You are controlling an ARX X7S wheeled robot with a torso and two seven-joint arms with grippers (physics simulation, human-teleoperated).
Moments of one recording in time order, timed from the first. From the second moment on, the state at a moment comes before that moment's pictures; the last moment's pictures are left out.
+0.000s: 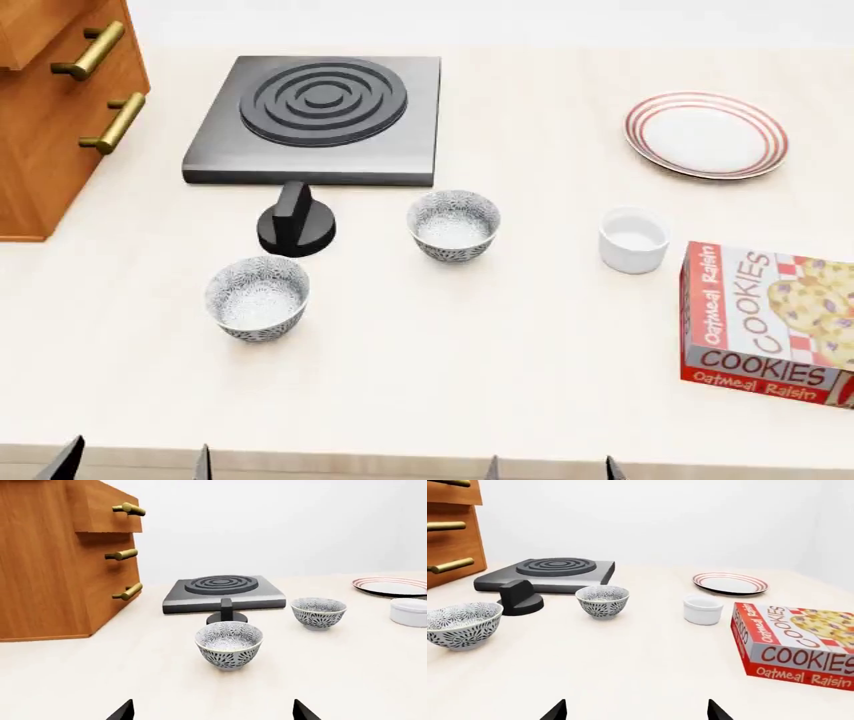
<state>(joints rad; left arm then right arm) 0.03 -0.10 0.11 0.09 -0.04 0.01 -0.10 0.00 0.09 -0.12 -0.07 0.06 0.06 0.11</state>
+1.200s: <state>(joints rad) -0.37 -0.67 0.22 1.04 -0.84 -0.73 -0.72 0.47 0.60 -0.36 -1.04 0.86 0.93 0.91</state>
